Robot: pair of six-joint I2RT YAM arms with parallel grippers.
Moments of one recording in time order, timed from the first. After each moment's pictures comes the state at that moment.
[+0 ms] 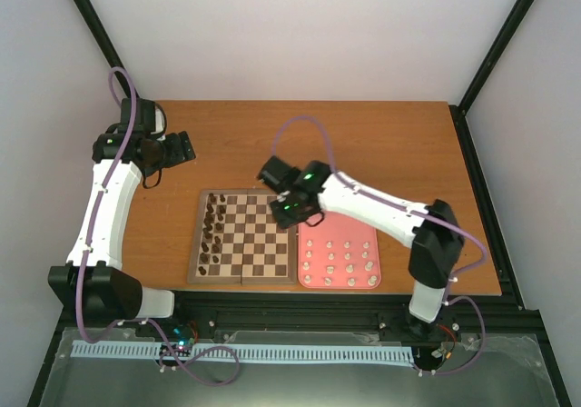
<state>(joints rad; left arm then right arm) 0.00 1.35 1.47 -1.05 0.05 -0.37 0.93 1.76 1.55 -1.06 0.05 0.48</state>
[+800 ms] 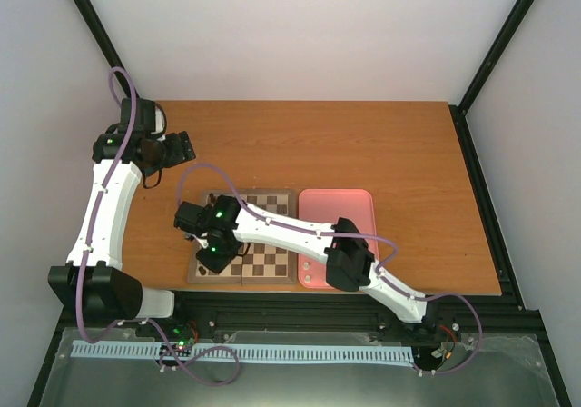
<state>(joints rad) 0.00 1.35 1.47 -1.05 0.05 -0.37 1.28 2.38 2.34 -1.29 -0.14 0.31</state>
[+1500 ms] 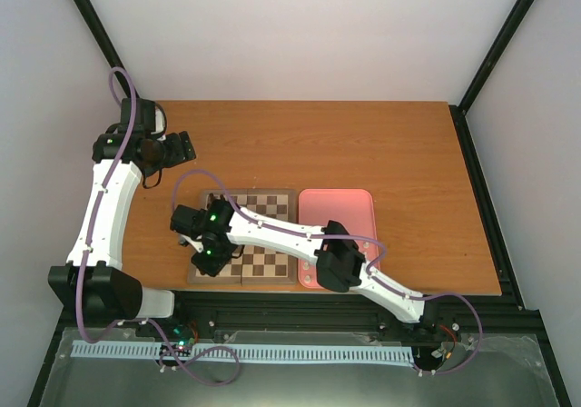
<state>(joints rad) 0.00 1.35 1.47 -1.05 0.06 -0.37 1.28 2.49 2.44 -1.29 -0.21 0.27</state>
